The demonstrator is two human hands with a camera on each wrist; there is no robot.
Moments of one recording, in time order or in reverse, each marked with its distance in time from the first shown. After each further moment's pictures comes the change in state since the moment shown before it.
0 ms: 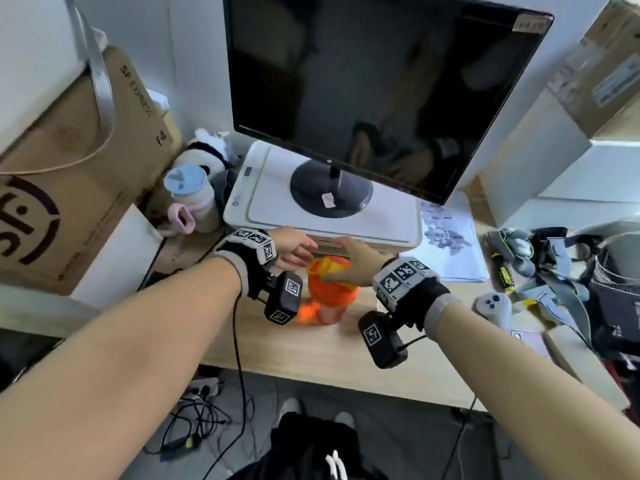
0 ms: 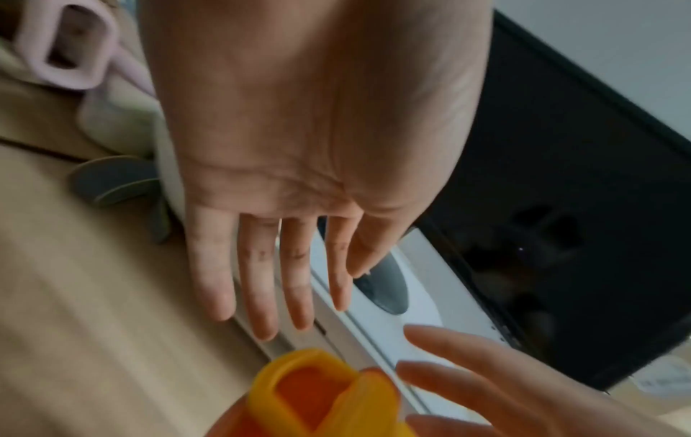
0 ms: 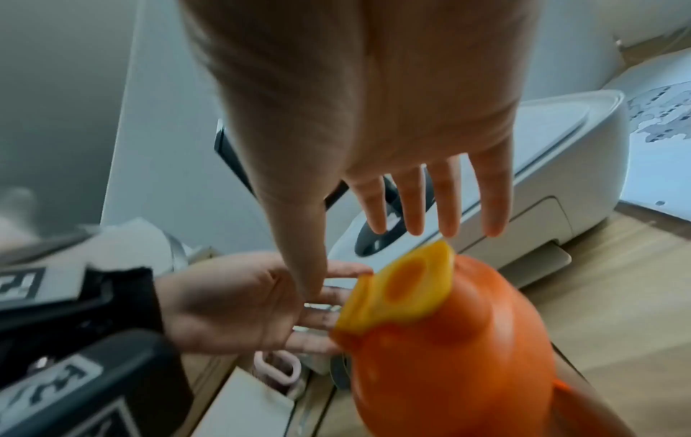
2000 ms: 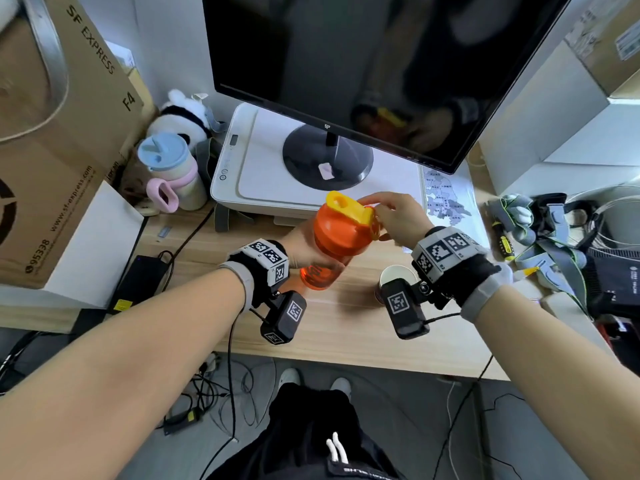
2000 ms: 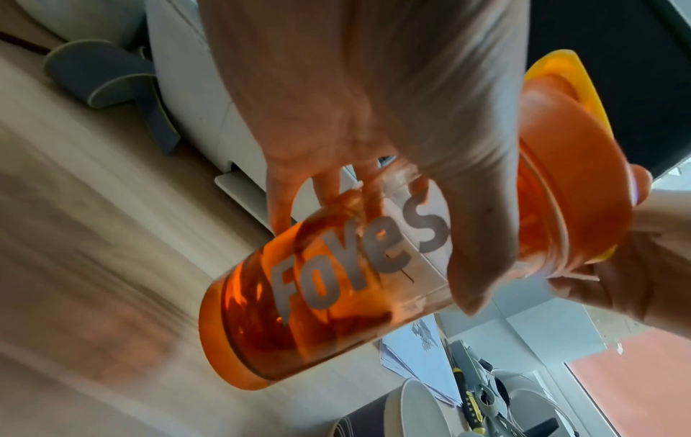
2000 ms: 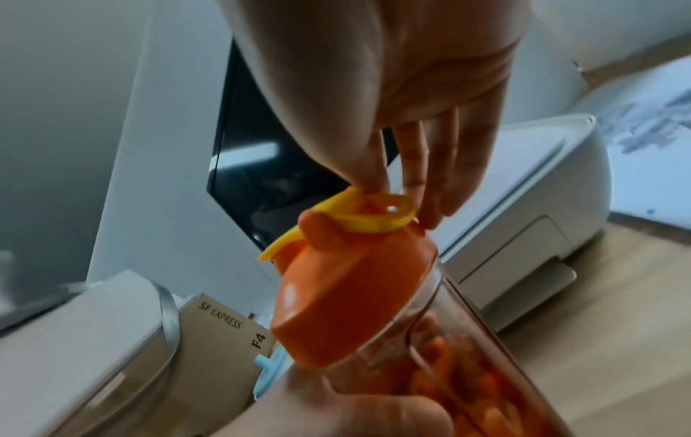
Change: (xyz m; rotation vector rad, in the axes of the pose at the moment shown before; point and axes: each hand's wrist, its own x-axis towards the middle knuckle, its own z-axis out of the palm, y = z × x) left_hand 0.012 -0.028 0.032 0.213 0.008 0.514; right_hand -0.007 0.007 -0.038 0.447 0.294 0.091
